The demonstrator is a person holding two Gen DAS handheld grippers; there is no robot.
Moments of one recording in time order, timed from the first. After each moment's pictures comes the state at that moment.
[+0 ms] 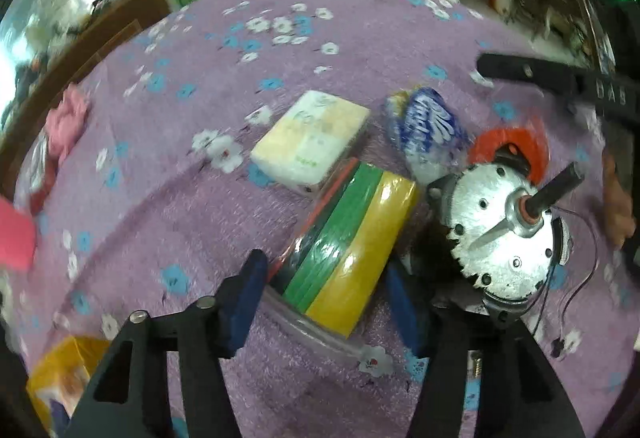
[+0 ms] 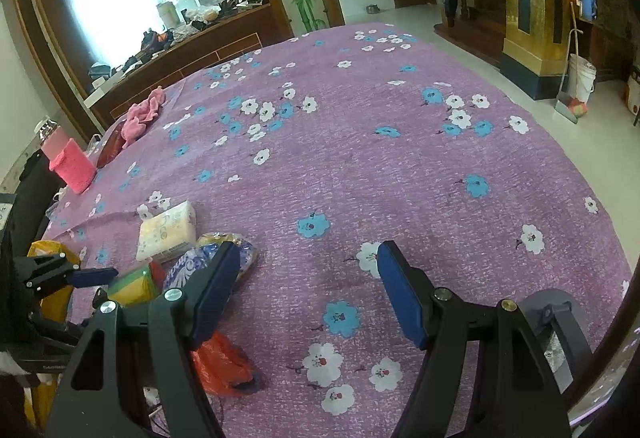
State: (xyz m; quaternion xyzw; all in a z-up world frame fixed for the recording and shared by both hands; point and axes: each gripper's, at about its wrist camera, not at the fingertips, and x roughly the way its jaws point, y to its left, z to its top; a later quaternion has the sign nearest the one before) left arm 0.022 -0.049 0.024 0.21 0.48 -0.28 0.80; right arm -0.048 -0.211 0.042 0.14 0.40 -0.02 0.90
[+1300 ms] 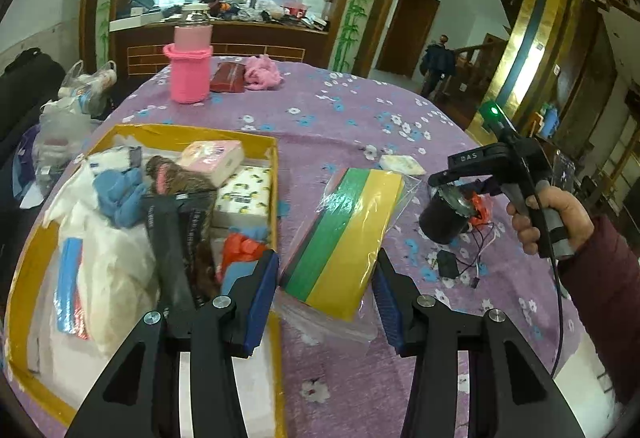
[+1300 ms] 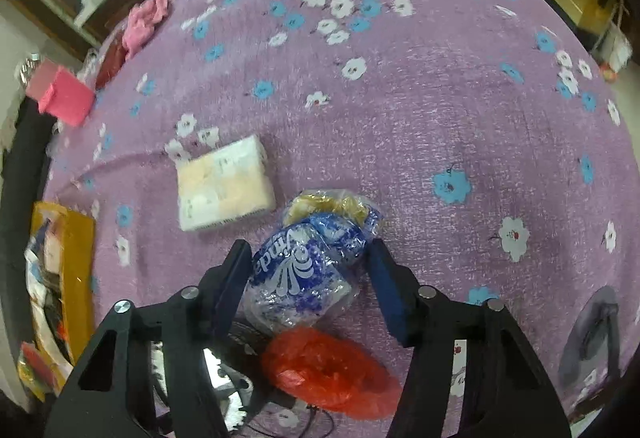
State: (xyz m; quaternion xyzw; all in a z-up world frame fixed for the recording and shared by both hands) left arm -0.202 0.145 0.097 -0.08 0.36 -0.12 0.92; right arm 0.026 -0.141 0.023 0.13 0.59 0.03 0.80
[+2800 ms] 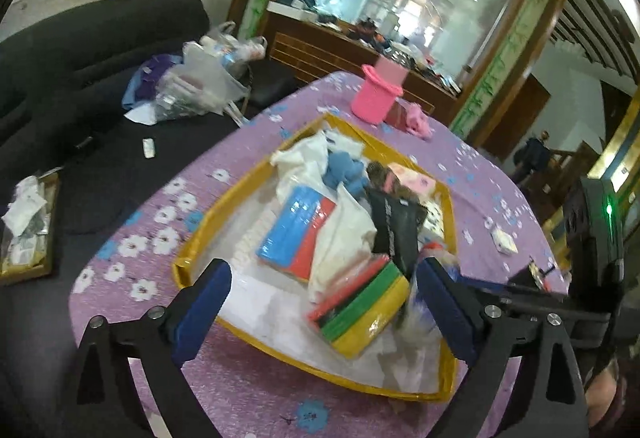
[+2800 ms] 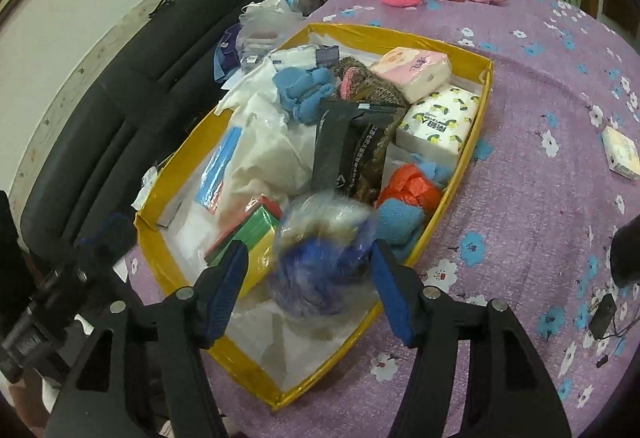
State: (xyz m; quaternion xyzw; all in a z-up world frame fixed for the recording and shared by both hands) left arm -0.287 0.290 0.099 -0.22 0.32 0.07 0.92; right arm -0.134 0.167 0.053 -0.01 0.53 0.31 0.79
